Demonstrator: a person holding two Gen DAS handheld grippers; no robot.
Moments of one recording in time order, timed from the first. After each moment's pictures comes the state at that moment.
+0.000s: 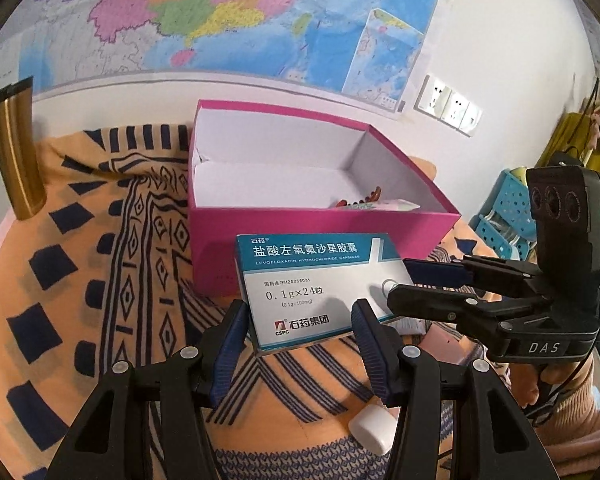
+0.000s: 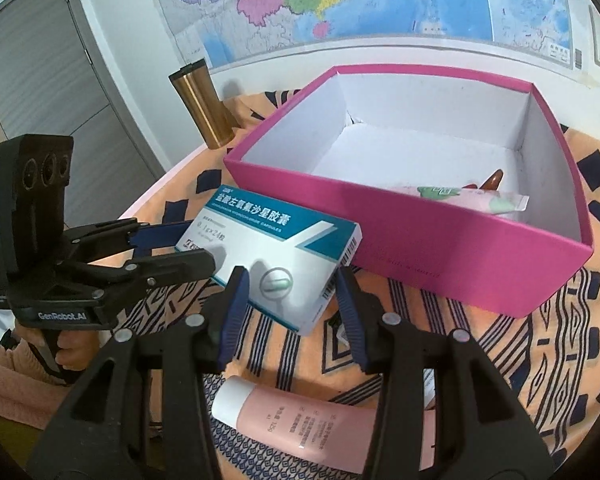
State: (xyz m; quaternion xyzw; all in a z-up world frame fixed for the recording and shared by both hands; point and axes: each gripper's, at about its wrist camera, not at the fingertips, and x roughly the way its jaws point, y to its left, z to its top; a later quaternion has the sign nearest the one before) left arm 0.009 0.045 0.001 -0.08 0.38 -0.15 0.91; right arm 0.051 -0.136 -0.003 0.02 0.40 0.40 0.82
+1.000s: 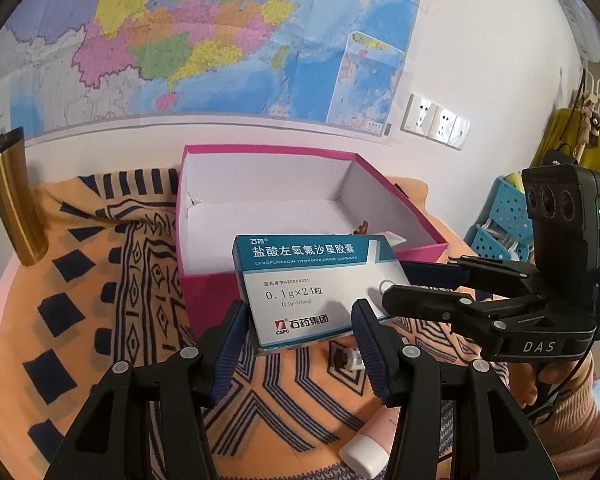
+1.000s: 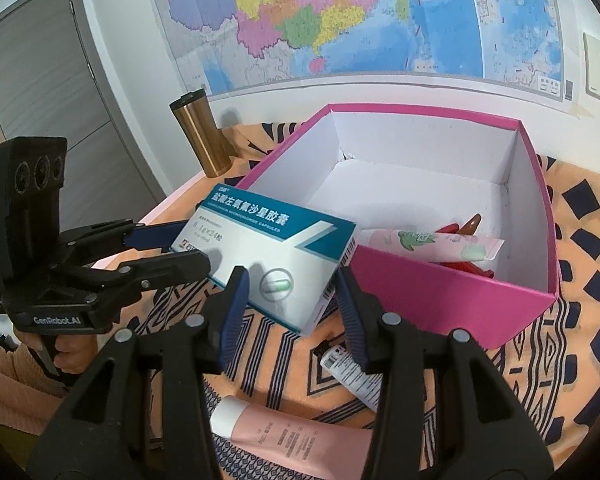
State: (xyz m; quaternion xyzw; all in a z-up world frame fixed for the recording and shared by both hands) left arm 0.015 0.034 0.029 -0.05 0.34 -0.15 0.93; right arm 0.061 -0.145 0.021 0.02 0.37 0.40 0.84
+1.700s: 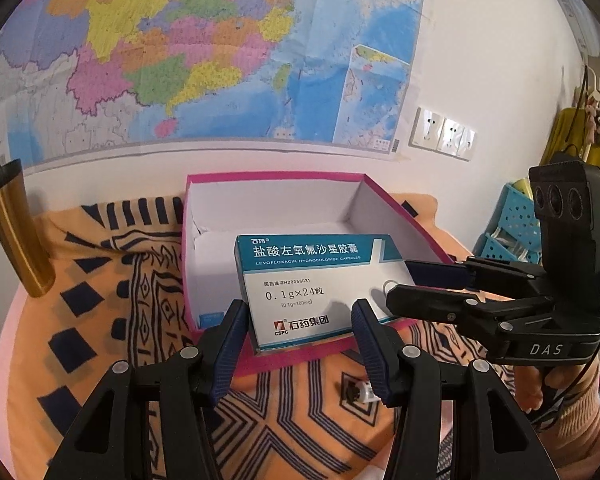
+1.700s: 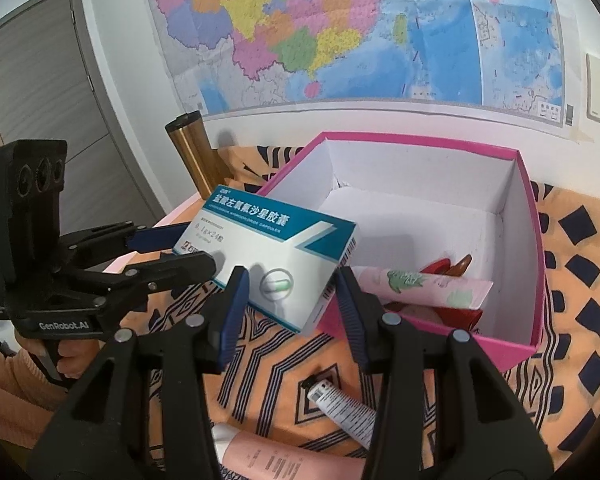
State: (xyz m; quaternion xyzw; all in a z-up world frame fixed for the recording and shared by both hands) left arm 0.040 0.033 0.046 -0.03 0.32 -0.14 0.93; right arm 0.082 -0.145 0.038 0.03 0.35 0.39 0.85
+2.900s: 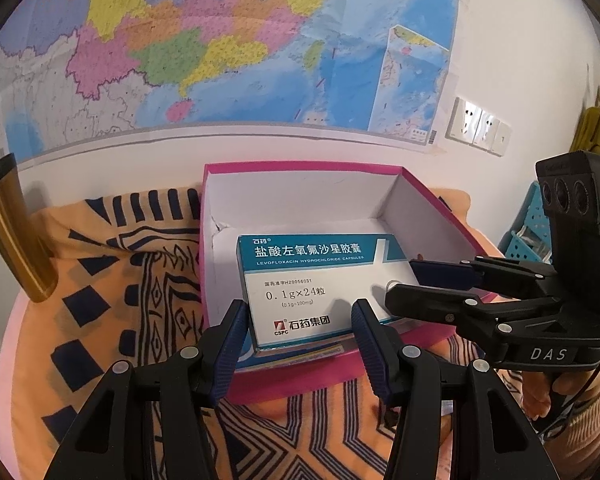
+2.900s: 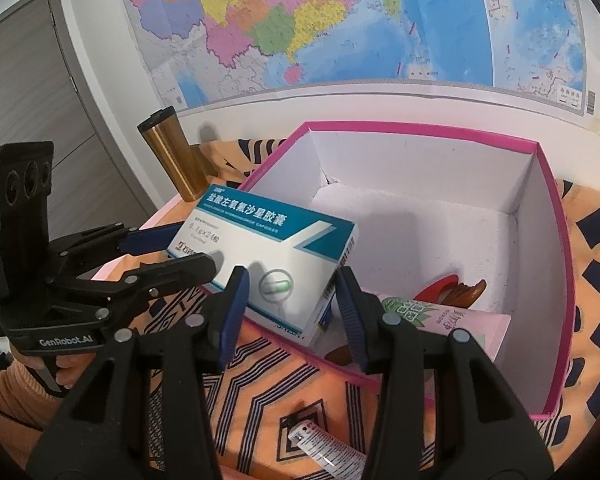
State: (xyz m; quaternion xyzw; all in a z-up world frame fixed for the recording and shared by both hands) left arm 0.086 0.045 0.027 -0.03 0.35 -0.11 0.93; right arm 0.130 -0.122 0.018 0.03 0.38 0.39 0.84
